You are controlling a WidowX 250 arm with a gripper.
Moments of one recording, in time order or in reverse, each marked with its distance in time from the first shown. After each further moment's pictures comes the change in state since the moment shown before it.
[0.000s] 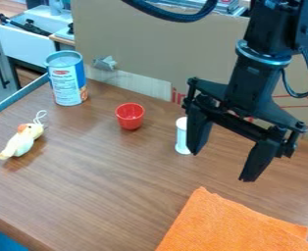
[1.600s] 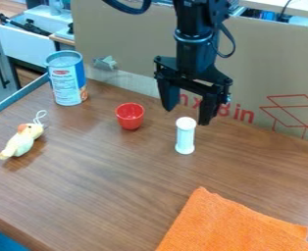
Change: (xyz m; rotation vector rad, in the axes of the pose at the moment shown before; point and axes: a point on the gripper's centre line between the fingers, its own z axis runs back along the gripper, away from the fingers) arm 0.090 0.081 -0.033 -0.087 -0.186 -0.029
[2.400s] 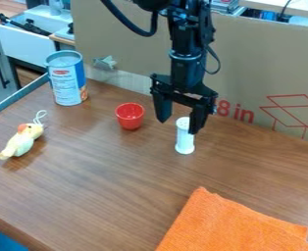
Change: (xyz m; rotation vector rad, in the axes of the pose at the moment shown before) arm 0.017 0.024 -0.048 -0.024 0.133 0.027
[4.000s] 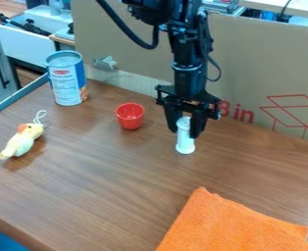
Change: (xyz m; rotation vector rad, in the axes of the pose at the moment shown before) arm 0.015 -0.001 -0.021 -0.069 -0.021 0.037
